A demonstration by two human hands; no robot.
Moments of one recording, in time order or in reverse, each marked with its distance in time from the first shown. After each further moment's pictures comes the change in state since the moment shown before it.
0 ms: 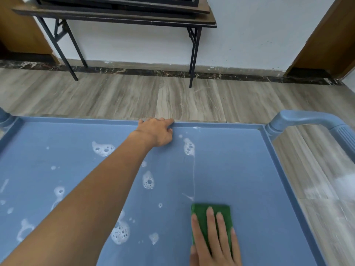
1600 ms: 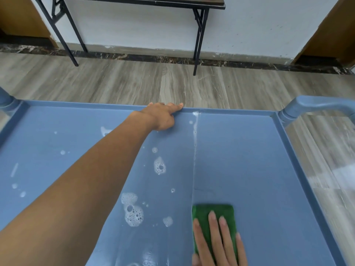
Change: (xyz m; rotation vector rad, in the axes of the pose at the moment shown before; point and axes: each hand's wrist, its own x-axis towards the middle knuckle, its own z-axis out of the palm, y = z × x) left_hand 0.001 -0.029 -0.005 -0.110 -0.072 0.110; right_hand -0.042 -0.020 -0.006 -0.124 -0.154 -0.073
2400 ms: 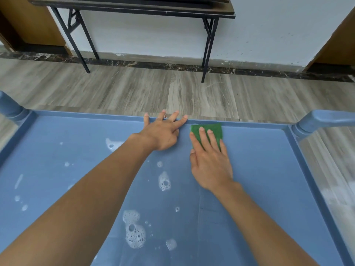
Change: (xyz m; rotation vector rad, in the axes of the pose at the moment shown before) left_hand -0.001 -0.021 0.020 0.075 0.074 0.004; right_hand 0.233 0.008 0.053 0.131 -0.200 -0.093
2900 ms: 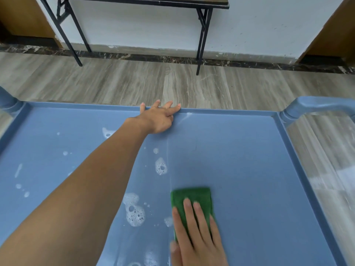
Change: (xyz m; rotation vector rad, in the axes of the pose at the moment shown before) left_hand 0.003 -0.005 -0.008 -0.091 -0.063 -0.036; right_hand -0.216 -0.063 0.026 -0.059 0.233 -0.141
